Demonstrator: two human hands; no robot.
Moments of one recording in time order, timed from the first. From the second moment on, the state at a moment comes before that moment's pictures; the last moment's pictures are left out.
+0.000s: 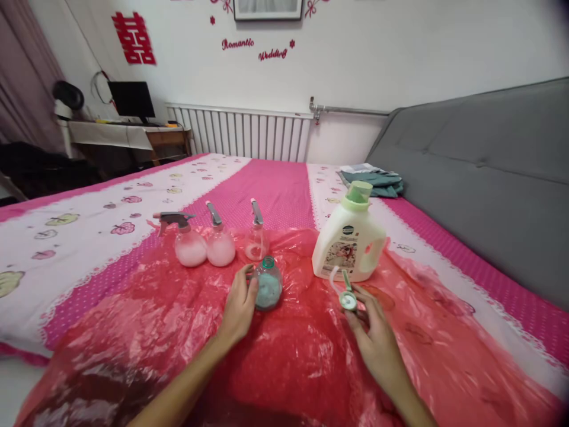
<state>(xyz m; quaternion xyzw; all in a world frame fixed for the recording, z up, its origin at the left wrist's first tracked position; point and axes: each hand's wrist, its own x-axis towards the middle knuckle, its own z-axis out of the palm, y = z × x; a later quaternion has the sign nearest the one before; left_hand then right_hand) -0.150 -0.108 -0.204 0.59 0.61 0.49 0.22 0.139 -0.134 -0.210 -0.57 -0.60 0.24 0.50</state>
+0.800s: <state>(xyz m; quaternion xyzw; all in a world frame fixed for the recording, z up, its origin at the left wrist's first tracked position) -0.165 -0.093 -0.186 0.69 0.56 0.43 0.13 0.113 -0.117 -0.189 -0.58 -0.53 0.15 0.60</state>
